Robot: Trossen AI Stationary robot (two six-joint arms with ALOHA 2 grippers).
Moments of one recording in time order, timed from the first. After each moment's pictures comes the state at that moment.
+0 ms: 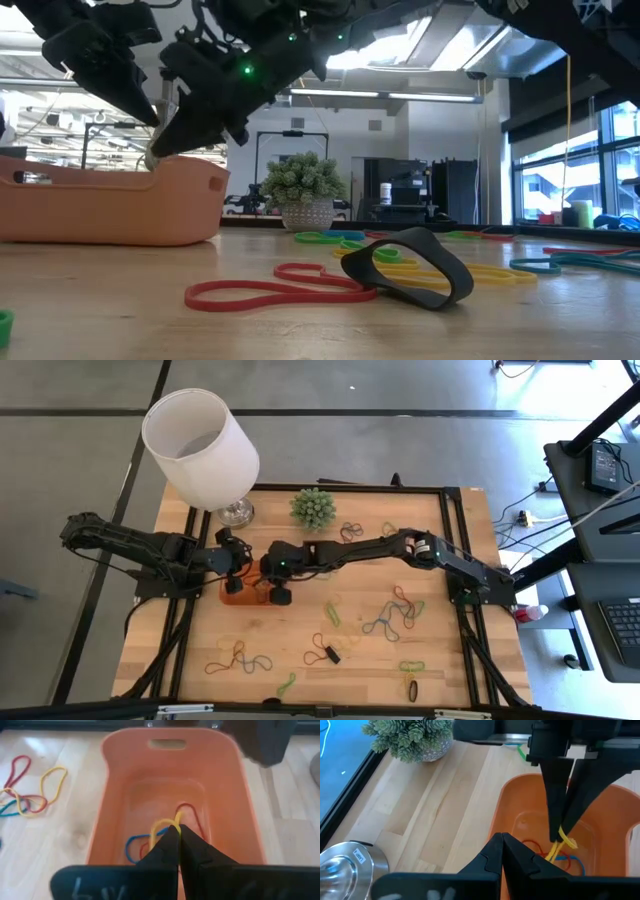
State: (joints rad) left arm -0.18 0.76 0.59 -0.71 -0.45 -0.30; right arm 0.01 2.39 1.99 -0.27 -0.07 -0.01
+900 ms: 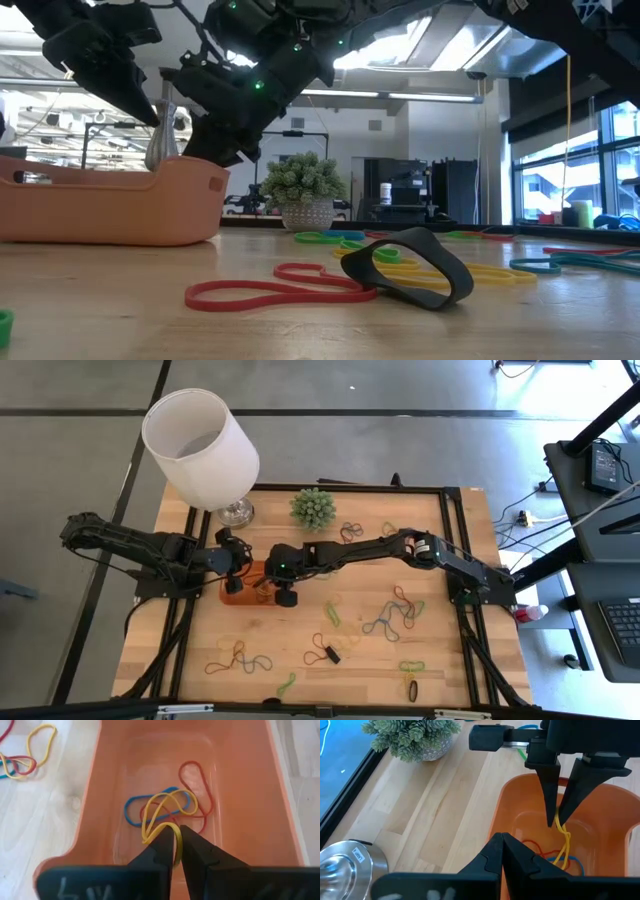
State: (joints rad) left arm -0.18 0.76 0.59 -0.71 -0.45 -0.31; right arm 0.01 2.39 1.98 -0.38 -0.07 0.00
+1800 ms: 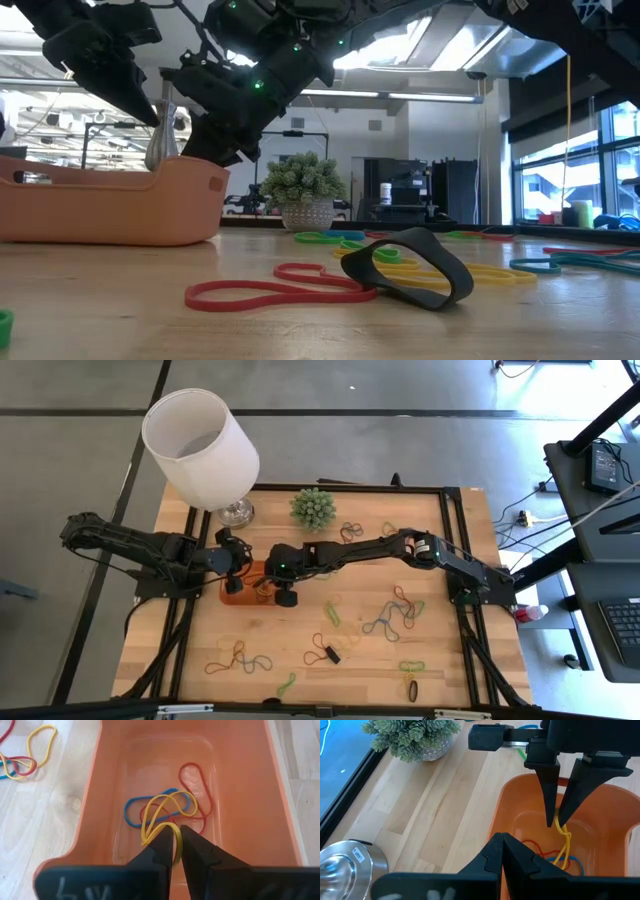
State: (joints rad) left arm -0.18 0.76 0.59 -0.71 -0.45 -0.31; right arm 0.01 2.39 1.98 -0.38 -0.07 -0.01
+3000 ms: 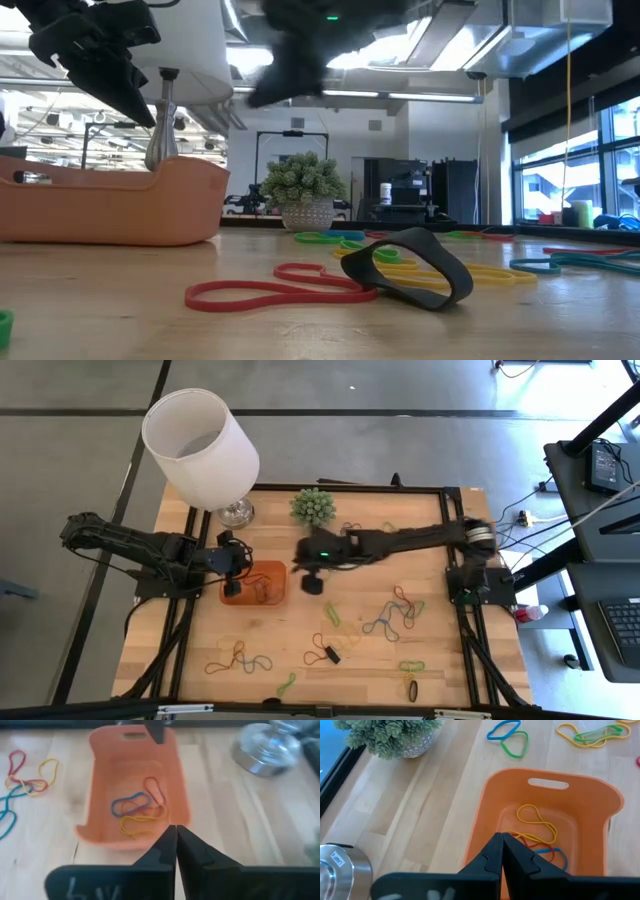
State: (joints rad) left arm -0.18 0.76 0.59 -0.71 -0.37 -0.29; right arm 0.02 1.89 1.48 -0.23 0.12 0.06
